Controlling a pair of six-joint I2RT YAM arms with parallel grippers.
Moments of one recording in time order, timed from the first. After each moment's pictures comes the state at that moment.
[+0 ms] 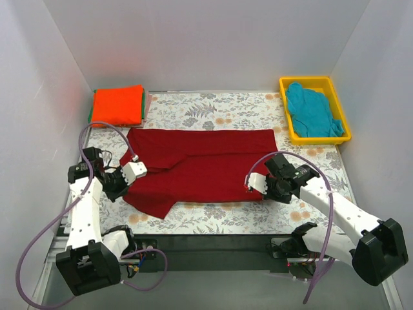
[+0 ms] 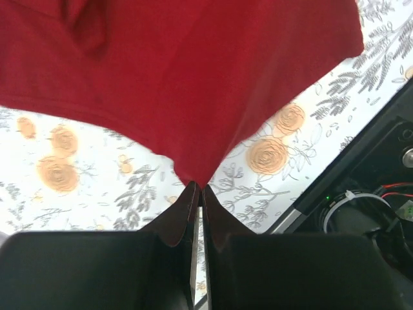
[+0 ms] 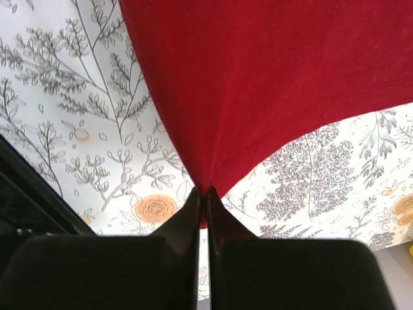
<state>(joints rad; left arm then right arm) 0.27 0.99 0.84 -1.21 0.42 1.26 0.57 1.06 0.70 -0.95 -0.01 -0.82</state>
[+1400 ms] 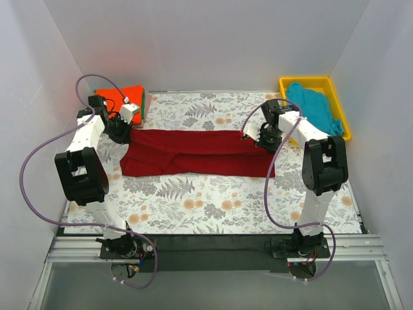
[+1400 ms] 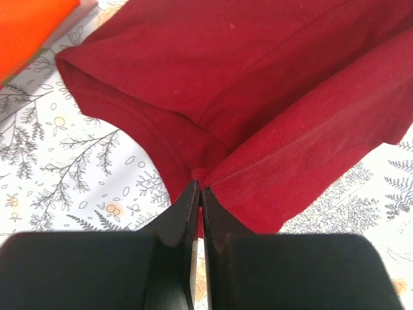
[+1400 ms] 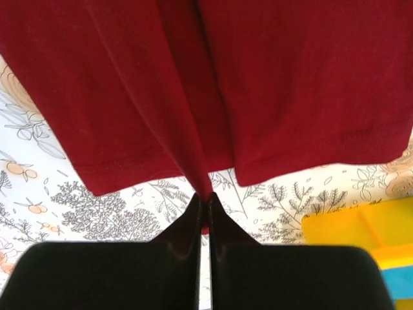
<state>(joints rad) 0.20 1.81 1.47 -0.84 0.48 0.78 0.26 1.89 1.47 -1.00 -0.11 -1.10</state>
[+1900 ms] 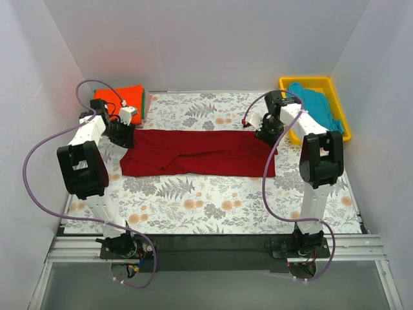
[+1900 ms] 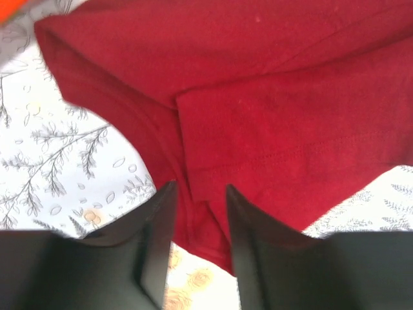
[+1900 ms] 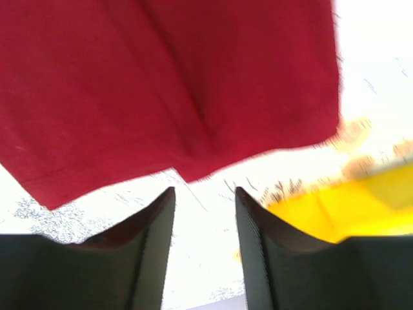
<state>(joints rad) 0.21 1.90 1.47 -0.79 0.46 0.68 0.24 2.02 1.63 -1.00 -0.10 -1.05</state>
